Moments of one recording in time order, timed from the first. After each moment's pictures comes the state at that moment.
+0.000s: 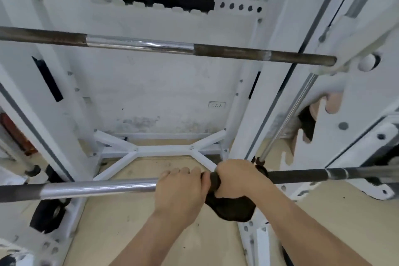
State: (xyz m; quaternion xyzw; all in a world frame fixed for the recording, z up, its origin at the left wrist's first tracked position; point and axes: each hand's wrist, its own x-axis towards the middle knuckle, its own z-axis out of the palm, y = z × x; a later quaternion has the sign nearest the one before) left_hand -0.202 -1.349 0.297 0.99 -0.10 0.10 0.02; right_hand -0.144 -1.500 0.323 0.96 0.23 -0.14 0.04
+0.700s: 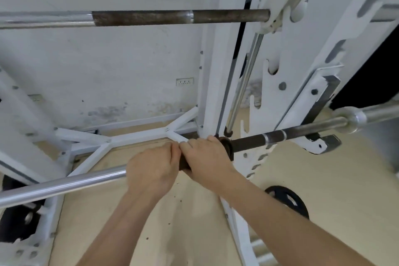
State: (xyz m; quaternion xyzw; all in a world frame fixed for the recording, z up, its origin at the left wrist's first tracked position) left_hand -0.169 -1.456 0.295 0.99 -0.03 0.05 0.11; right_hand -0.154 -1.593 0.282 0.95 0.26 0.15 -0.01
